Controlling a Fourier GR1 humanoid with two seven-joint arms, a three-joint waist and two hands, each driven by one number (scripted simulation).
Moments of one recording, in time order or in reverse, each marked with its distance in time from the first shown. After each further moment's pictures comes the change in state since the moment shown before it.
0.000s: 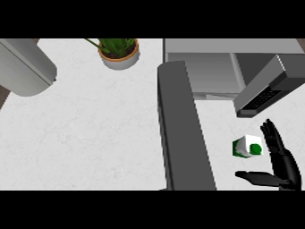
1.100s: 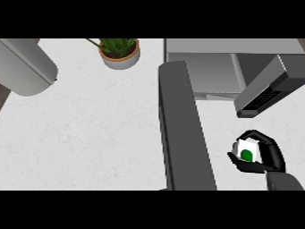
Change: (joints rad) left arm 0.007 -0.007 0.029 0.010 0.014 -0.044 -0.020; right arm -0.237 -0.030 -0.001 0.406 0.077 -0.078 -0.239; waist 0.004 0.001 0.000
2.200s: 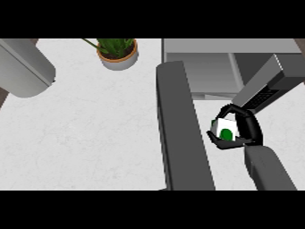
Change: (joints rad) left arm 0.000 0.011 0.105 0.017 0.087 -0.055 0.032; right arm -0.093 0.104 0.089 -0.242 -0.047 0.049 0.149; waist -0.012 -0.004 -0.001
